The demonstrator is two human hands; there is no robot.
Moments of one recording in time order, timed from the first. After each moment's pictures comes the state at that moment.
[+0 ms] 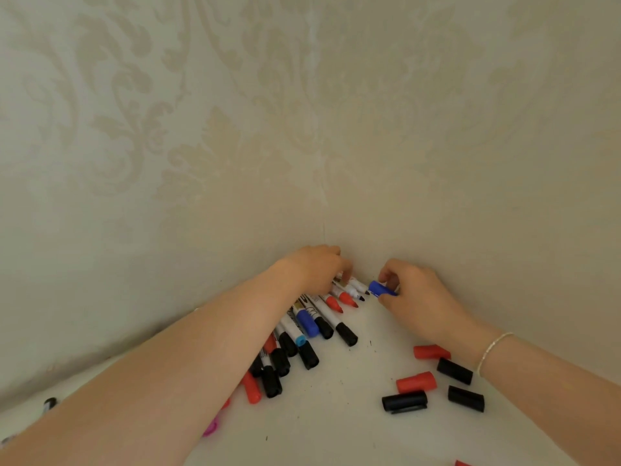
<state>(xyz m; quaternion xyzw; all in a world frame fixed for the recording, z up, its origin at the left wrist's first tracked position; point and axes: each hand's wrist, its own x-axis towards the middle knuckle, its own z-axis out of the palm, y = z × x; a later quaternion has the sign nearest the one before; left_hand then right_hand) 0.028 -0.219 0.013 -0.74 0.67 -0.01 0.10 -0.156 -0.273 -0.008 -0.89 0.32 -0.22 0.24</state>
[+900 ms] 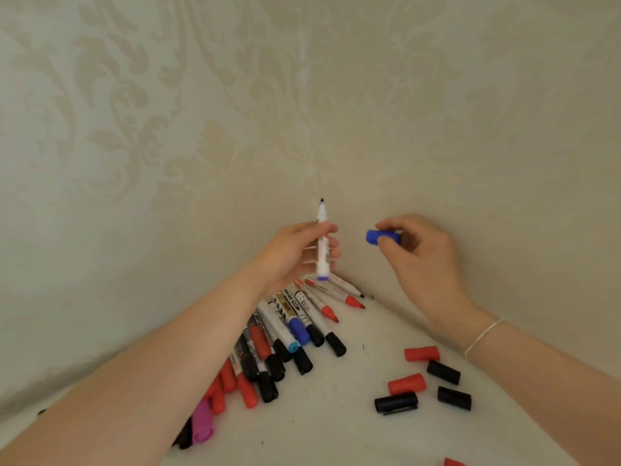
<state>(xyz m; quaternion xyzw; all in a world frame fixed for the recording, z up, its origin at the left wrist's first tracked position) 0.019 -0.183 0.042 -0.54 0.39 0.42 -0.62 -0.155 -0.262 0.035 -0.74 0.23 -0.52 0.36</state>
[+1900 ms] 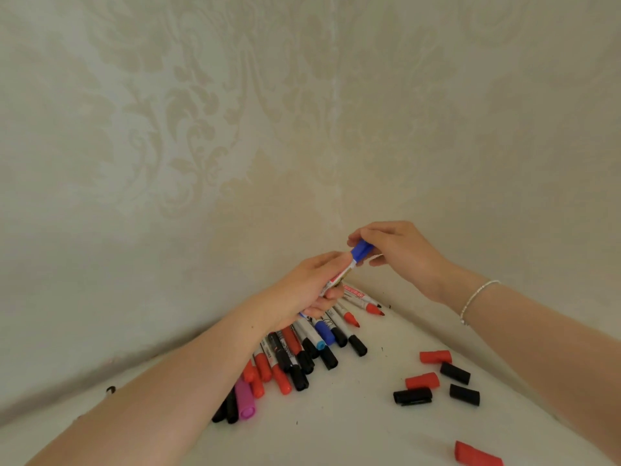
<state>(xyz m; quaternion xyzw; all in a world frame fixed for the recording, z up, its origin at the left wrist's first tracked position) -0.023 -0.107 0.065 -0.63 0.45 0.40 -0.49 -0.144 -0.220 0.097 -0.80 0.22 -0.29 0.48</state>
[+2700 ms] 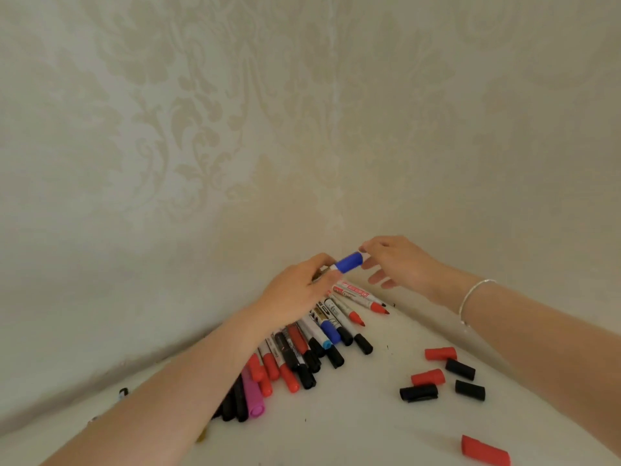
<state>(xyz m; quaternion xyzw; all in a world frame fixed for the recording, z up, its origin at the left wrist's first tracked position) -0.002 -0.101 0.053 -0.76 0.58 0.04 -0.29 -0.141 -0.216 0.091 -0.83 0.31 -0.18 0.42</state>
